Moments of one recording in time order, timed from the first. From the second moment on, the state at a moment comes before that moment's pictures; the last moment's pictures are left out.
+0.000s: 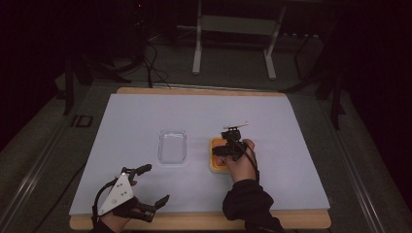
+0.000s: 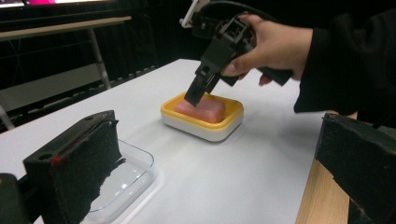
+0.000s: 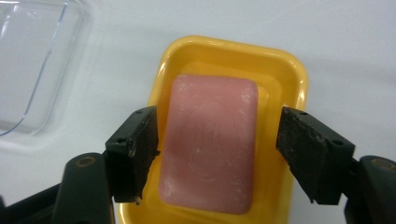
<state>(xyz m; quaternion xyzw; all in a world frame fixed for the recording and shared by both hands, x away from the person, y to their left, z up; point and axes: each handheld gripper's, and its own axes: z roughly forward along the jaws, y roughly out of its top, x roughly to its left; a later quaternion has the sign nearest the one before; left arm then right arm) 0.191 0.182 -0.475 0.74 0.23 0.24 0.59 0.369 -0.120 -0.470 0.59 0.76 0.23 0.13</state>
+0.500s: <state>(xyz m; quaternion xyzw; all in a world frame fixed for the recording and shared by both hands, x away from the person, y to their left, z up) 0.192 0.181 -0.476 0.74 0.23 0.23 0.59 0.362 -0.162 -0.429 0.43 0.84 0.32 0.09</state>
